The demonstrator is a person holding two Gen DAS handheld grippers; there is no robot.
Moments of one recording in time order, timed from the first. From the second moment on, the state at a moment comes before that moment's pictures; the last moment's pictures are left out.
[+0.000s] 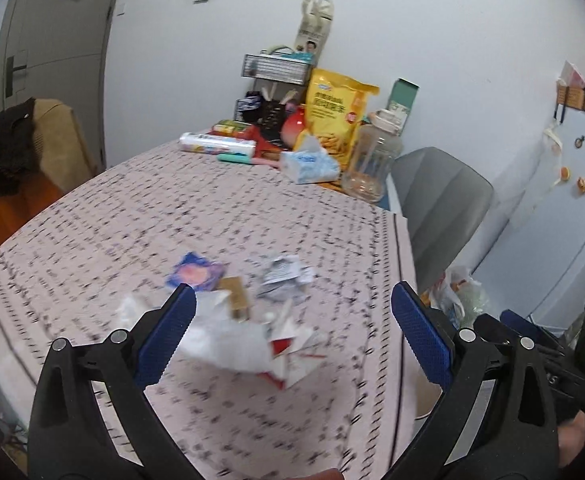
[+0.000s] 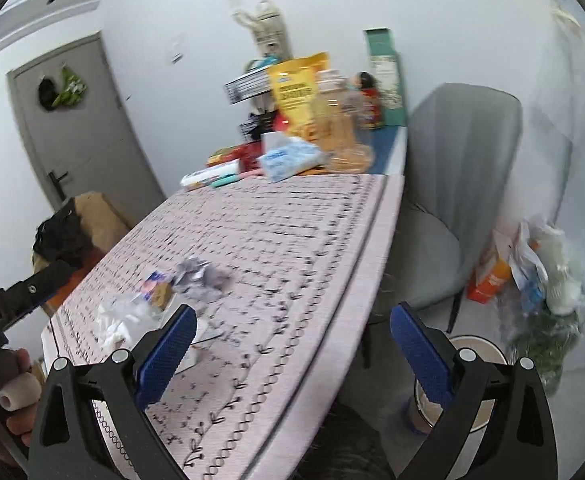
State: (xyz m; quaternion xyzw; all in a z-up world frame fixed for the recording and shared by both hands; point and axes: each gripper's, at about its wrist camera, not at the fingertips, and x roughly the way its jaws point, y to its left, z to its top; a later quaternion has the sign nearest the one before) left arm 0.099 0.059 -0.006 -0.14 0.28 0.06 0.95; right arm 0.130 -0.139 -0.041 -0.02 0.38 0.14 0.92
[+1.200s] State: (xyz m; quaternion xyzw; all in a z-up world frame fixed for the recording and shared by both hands) left arm 0.049 0.161 -0.060 -0.21 0.30 0.08 0.93; right arm 0.151 -0.018 -0.164 -0.07 0.51 0.23 0.83
